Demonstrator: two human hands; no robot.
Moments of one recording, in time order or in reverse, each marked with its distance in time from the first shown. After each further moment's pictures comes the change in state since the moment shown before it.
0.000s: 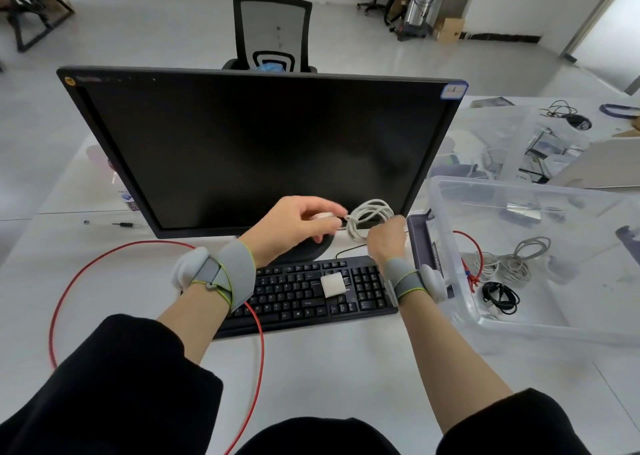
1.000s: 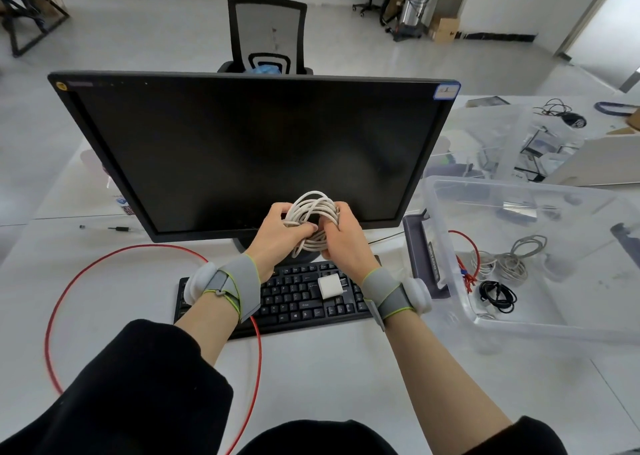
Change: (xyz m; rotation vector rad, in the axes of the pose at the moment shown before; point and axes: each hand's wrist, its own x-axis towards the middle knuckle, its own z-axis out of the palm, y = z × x) left_hand 0.014 -0.033 0.013 -0.102 0.368 -0.263; right_hand -0.041 -0.023 0.013 0.202 -0.478 -0.313
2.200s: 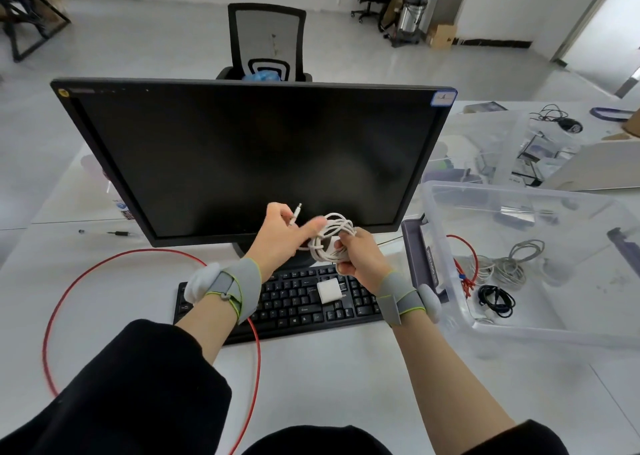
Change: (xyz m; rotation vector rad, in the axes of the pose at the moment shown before) left_hand 0.009 -0.005 -0.001 0.024 -0.007 0.037; right_hand 0.015 0.024 -0.017 0.235 0.091 0.366
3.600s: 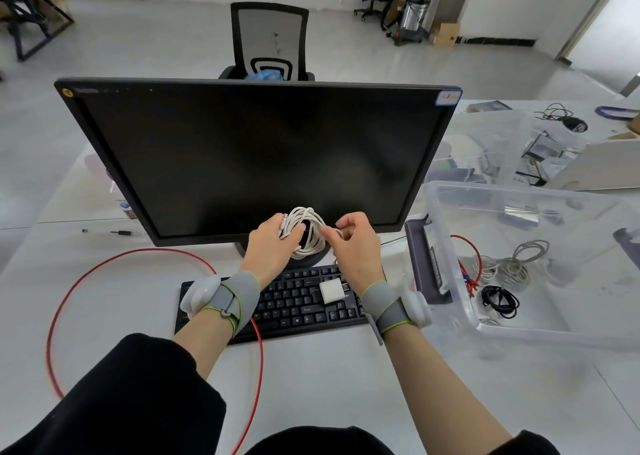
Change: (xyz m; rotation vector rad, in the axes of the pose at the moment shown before) left_hand -0.008 -0.009 -0.009 0.353 0.143 0.121; right_hand -0.023 -0.002 0.014 -0.305 0.181 -0.442
